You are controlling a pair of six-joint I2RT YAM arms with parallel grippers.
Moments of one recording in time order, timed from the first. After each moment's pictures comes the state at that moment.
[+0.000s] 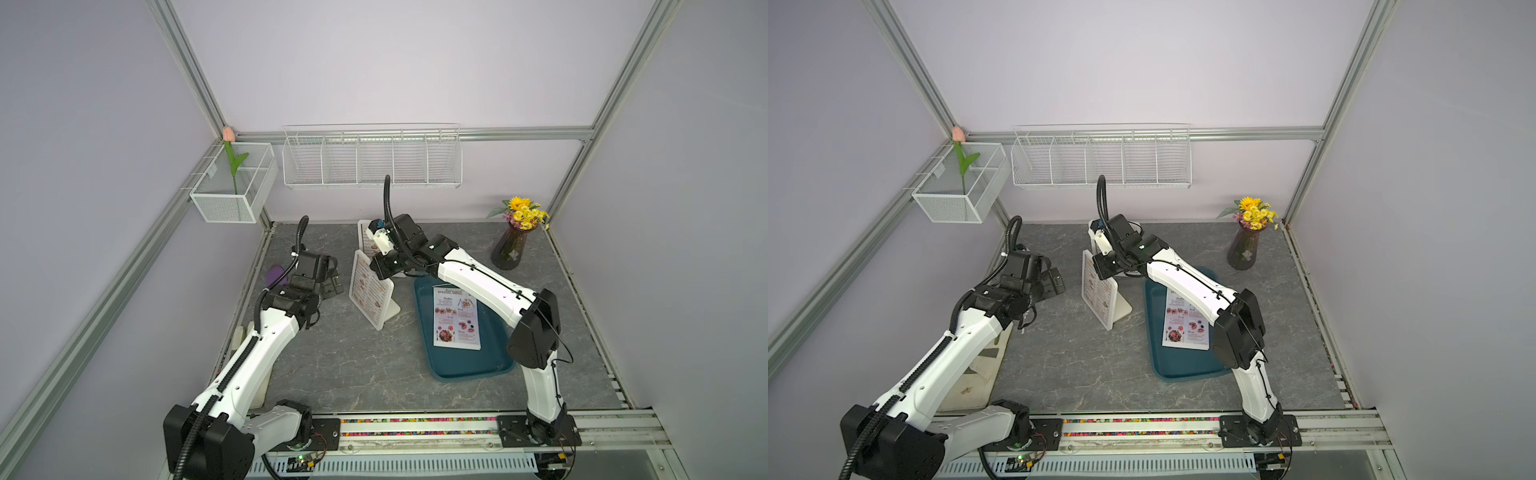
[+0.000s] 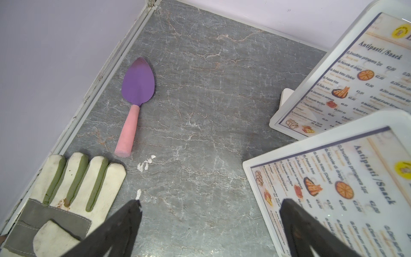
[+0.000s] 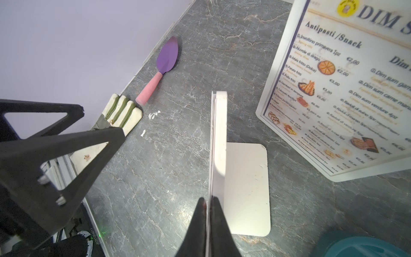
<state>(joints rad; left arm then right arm) -0.34 1.17 1.04 -0.71 -0.36 -0.50 0.82 2.05 2.00 -0.72 -0.21 0.27</state>
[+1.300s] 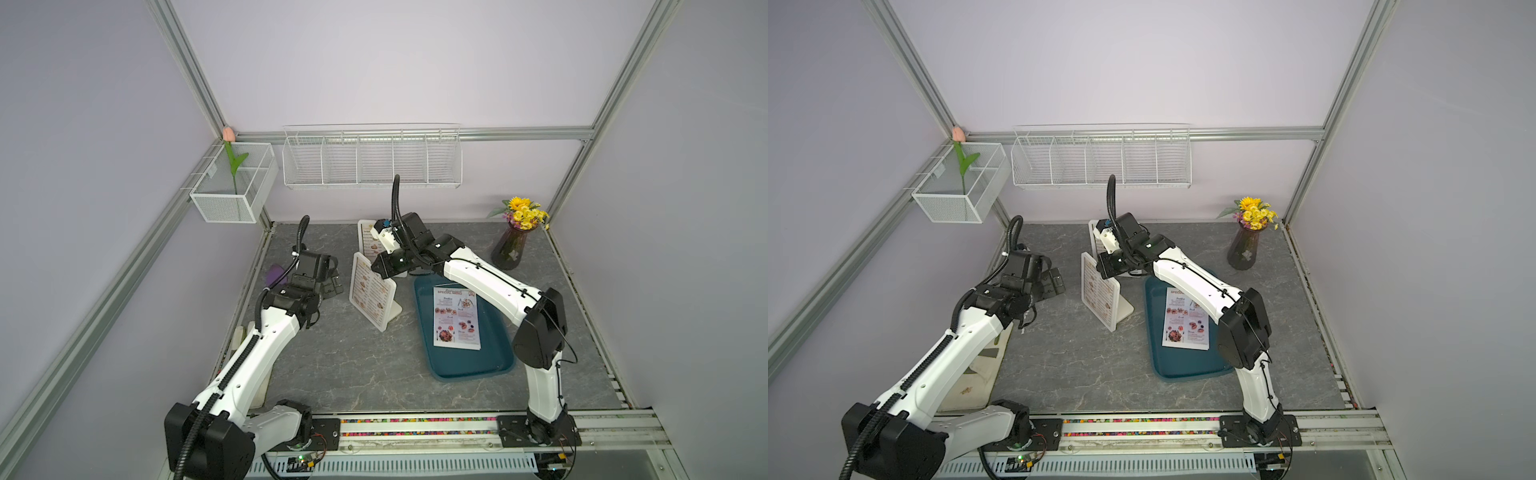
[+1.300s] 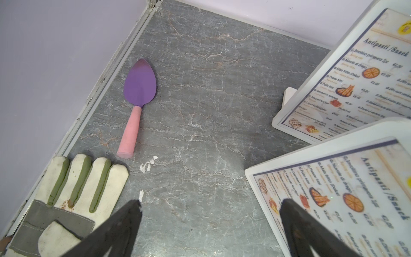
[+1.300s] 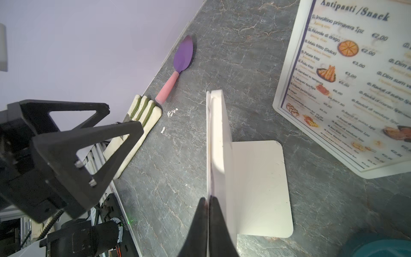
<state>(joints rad) -0.34 1.18 1.05 -0.71 -0.36 -0.49 0.78 2.02 1.94 -0.68 -0.34 0.32</state>
